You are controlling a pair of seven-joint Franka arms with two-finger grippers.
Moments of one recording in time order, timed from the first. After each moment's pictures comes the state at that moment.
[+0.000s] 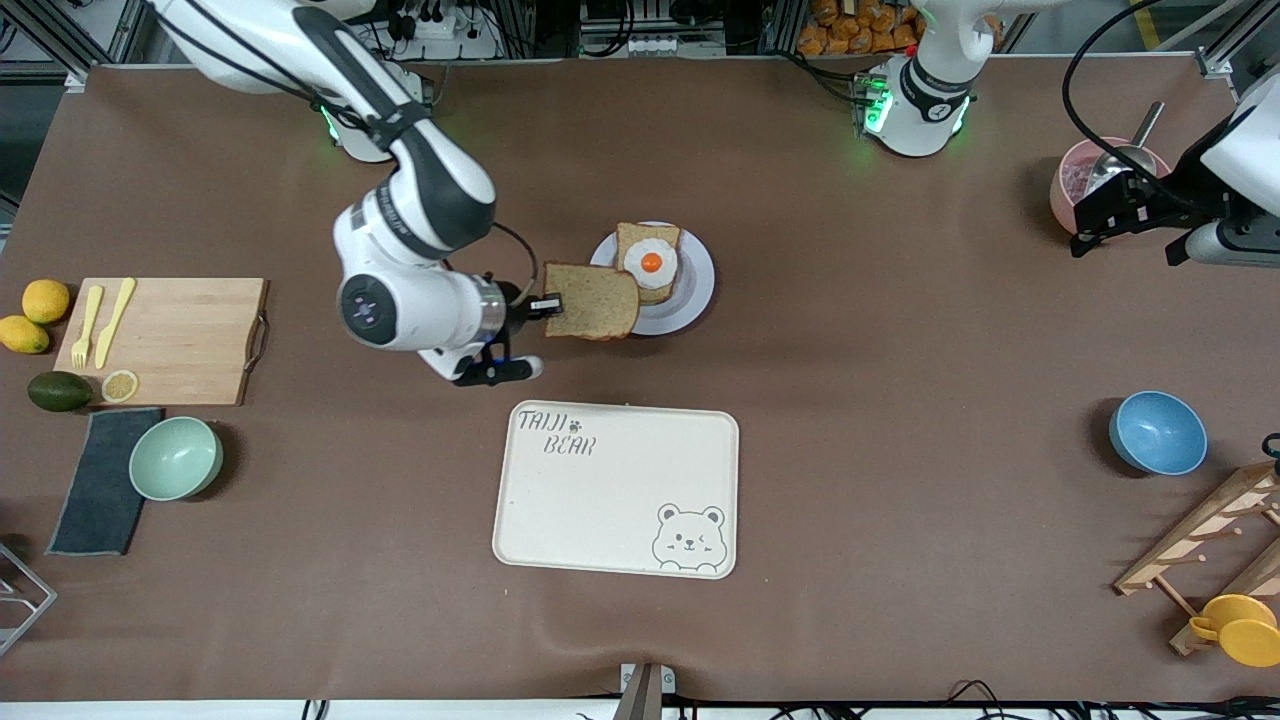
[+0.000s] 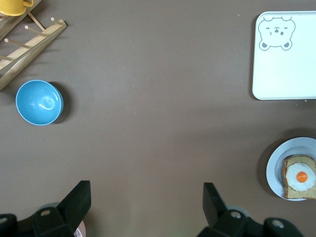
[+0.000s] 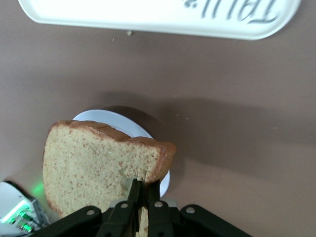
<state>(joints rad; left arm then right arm) 0.01 0.00 -0.11 -1.50 -0.03 1.52 -0.01 0.14 0.44 0.45 -1.83 0.36 2.06 0.31</state>
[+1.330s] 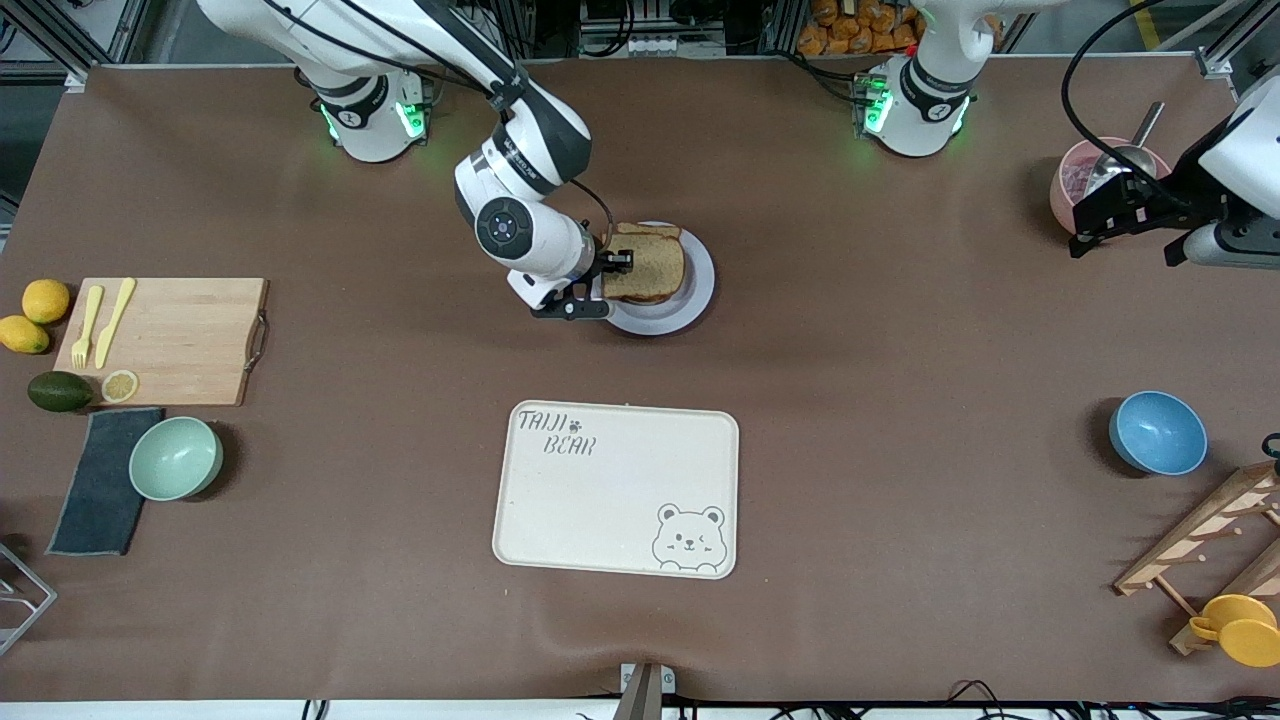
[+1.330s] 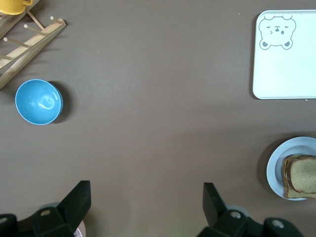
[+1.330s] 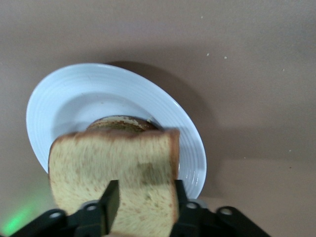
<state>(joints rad) 0.01 0.00 -0.11 -1.50 -0.03 1.52 -0.01 0.34 0.44 0.45 -2.02 0.35 2.35 0.60</state>
